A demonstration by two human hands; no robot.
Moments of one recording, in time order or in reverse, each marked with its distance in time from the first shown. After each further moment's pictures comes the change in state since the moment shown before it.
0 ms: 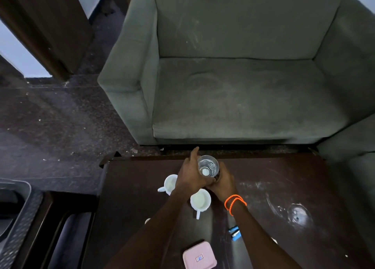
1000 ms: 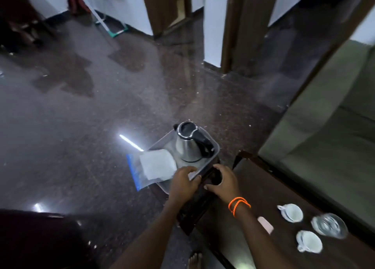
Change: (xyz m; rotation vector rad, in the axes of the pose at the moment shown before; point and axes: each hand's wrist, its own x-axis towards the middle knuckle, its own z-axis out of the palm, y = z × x) left_hand -0.354 -0.155 -0.334 -0.166 0.768 -0.470; right_hand -0.229 -0.335 0.238 -0.297 -0.733 -0.501
